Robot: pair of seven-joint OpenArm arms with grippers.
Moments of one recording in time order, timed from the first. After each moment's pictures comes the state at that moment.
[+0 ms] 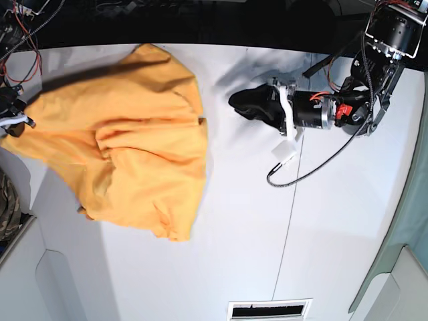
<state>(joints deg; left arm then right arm) 0.4 -25.2 17.0 78.9 -66.2 -39.0 57.8 -7.0 8.5 43.4 89.6 23.5 19.0 -48.9</state>
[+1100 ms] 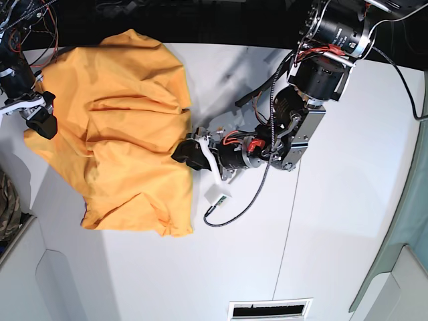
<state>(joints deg) -19.2 -1.2 17.6 47.6 -32.1 -35.1 32.5 -11.9 0.1 44.8 97.4 42.3 27.8 -54.1</state>
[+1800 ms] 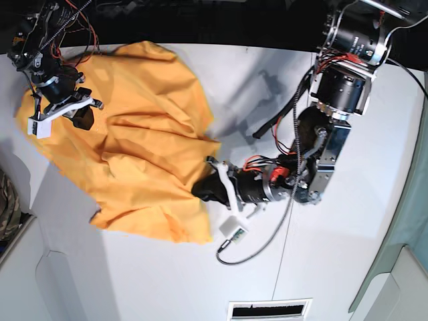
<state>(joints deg) -20.7 -9.5 17.6 67.6 -33.6 -35.5 40.1 -11.7 -1.8 31.2 91.9 25.3 25.3 -46.1</state>
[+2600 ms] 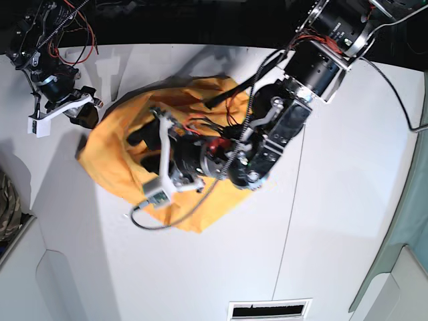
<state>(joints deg) -18.1 -4.6 32.1 77.3 -32.3 -32.0 43.2 -11.9 -1.5 31.2 91.9 28.7 25.8 -48.4</state>
